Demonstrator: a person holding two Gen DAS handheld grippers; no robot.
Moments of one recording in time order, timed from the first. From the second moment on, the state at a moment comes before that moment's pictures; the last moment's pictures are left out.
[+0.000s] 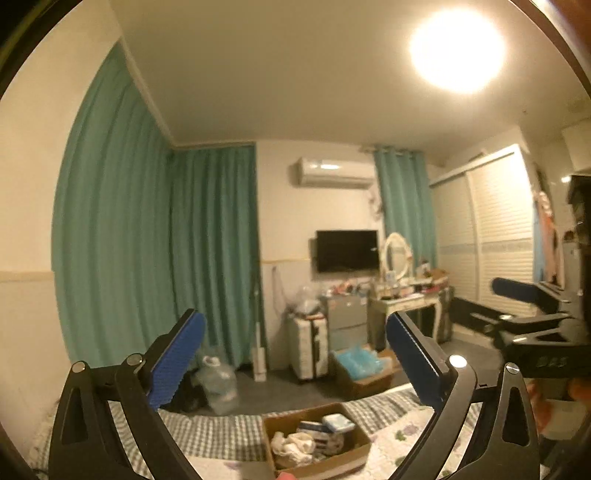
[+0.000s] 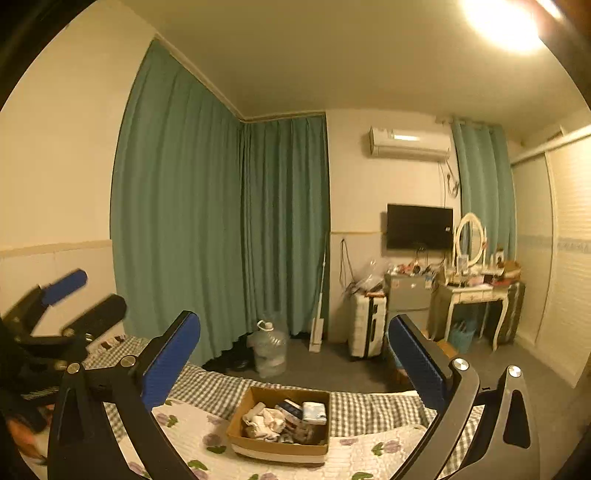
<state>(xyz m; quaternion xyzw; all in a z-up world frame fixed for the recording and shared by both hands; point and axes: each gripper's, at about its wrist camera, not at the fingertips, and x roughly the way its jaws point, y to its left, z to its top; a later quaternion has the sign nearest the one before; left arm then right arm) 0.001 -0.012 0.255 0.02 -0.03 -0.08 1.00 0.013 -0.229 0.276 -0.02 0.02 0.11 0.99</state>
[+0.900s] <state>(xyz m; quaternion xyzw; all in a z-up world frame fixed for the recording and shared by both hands) 0.114 0.003 0.019 0.02 0.14 0.02 0.99 0.157 -0.207 0.016 -0.01 0.15 0.09 0.98</state>
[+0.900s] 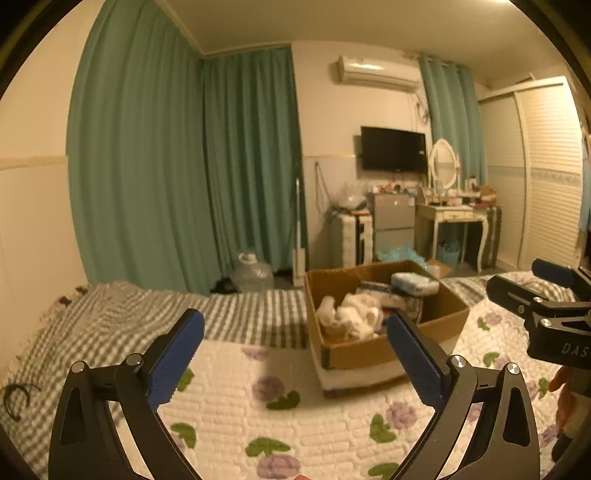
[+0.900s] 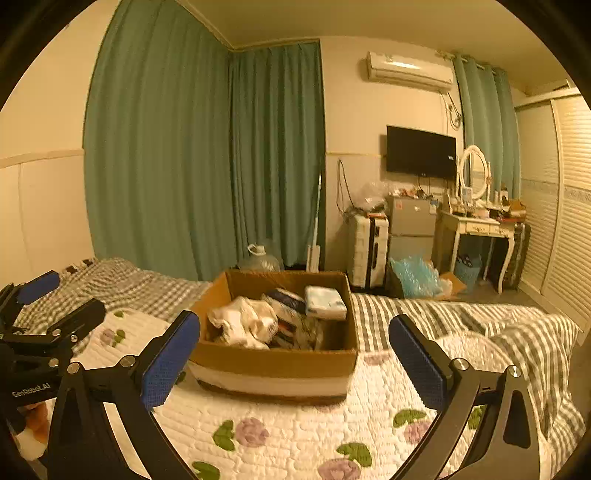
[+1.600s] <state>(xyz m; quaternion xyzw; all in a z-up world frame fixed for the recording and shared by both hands) 0.105 0.002 0.016 0.03 0.14 0.01 0.99 0.143 -0.209 0.010 0.00 0.16 0.09 0.98</state>
